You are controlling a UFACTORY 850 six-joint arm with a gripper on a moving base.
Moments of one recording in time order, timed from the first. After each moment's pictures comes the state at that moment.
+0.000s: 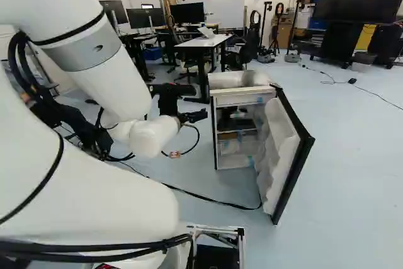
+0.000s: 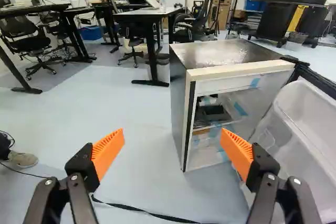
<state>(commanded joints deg) -0.2 15.1 -5.8 1.5 50.4 -0.3</state>
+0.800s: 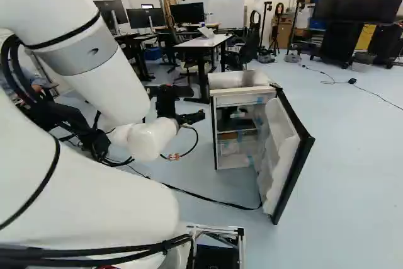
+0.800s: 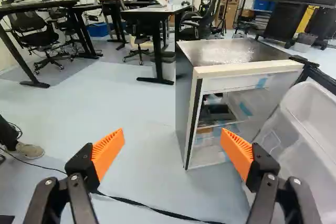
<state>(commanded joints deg) 0.0 16.0 -5.0 0.0 50.0 0.0</state>
